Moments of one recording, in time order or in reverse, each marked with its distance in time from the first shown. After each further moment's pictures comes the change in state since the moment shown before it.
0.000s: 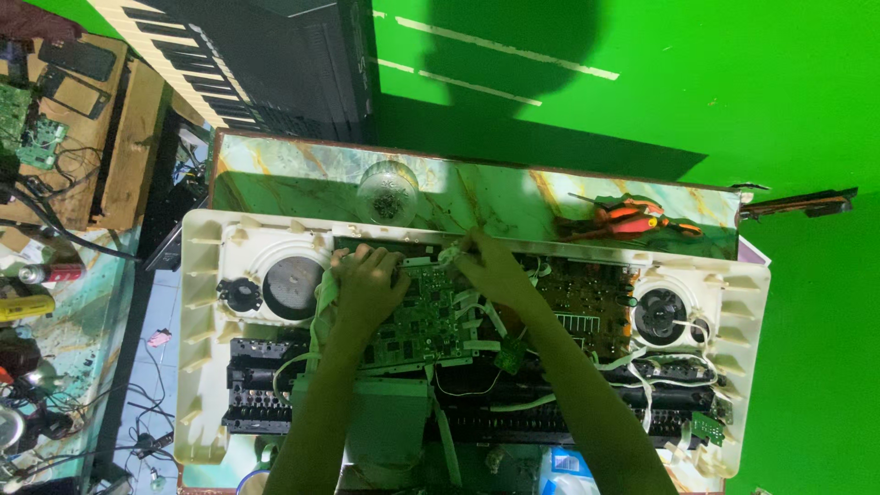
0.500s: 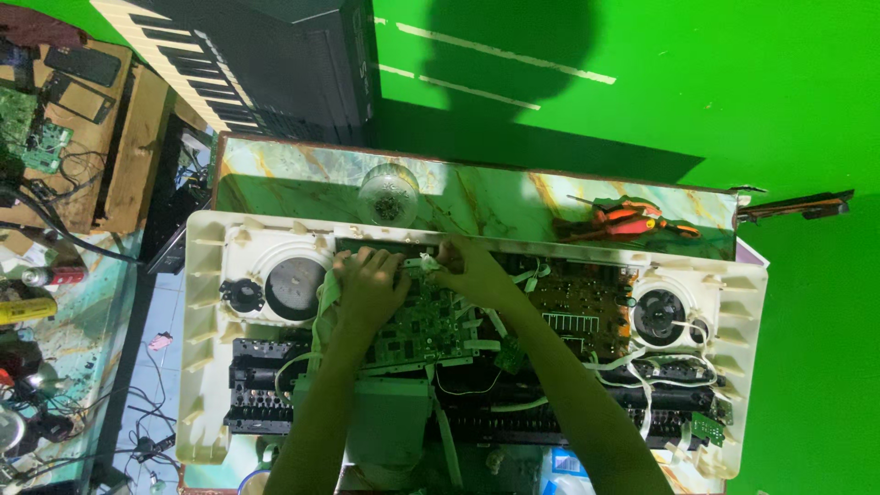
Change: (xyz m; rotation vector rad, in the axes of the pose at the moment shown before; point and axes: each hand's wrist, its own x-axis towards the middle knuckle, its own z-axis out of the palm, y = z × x) left_hand -0.003 0.004 -0.001 0.035 0.022 0.005; right_hand 0.005 -0.004 0.024 0.227 -0.137 -0.166
